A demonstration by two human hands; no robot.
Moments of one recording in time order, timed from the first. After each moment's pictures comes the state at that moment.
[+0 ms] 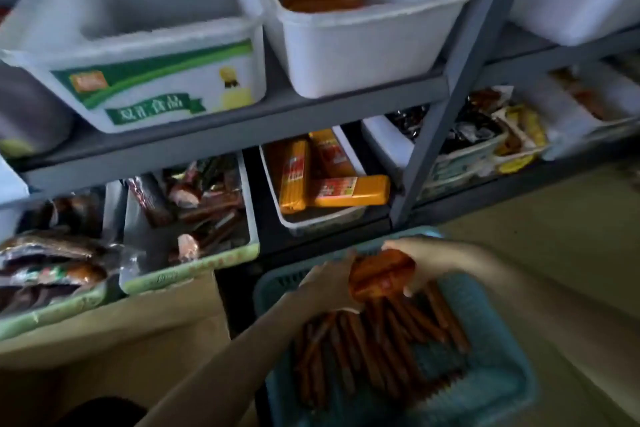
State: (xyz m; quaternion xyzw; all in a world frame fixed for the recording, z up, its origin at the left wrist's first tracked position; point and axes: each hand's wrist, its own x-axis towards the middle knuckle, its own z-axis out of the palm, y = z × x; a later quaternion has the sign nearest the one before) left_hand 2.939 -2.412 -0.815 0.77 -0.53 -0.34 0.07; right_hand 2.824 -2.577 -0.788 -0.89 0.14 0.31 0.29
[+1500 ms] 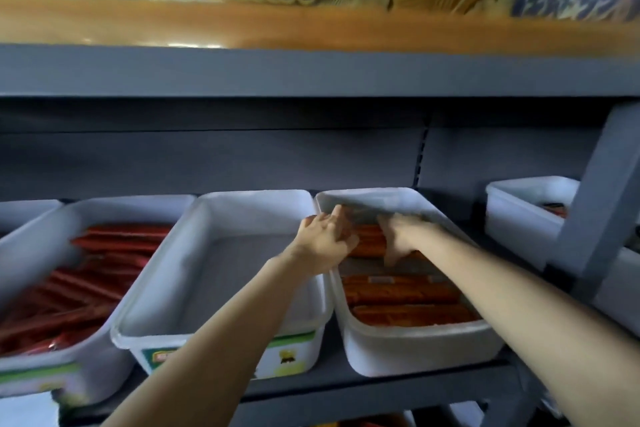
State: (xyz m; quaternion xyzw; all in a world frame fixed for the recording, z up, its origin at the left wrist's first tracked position) left_hand 3.152 -2.532 -0.534 0.84 -0.49 0.03 0.22; right_hand 3.088 -2.700 -0.528 -0.97 0.22 0.06 0.02
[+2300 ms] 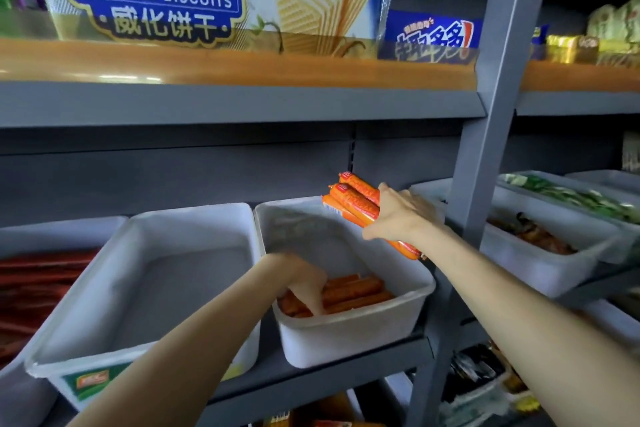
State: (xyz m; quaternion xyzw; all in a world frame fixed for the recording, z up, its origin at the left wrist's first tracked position) left_hand 3.109 -2.578 -0.537 0.79 -0.55 -0.24 -0.14; right_hand 2.970 -2.669 -0.461 -0.91 0.39 -0.11 0.05
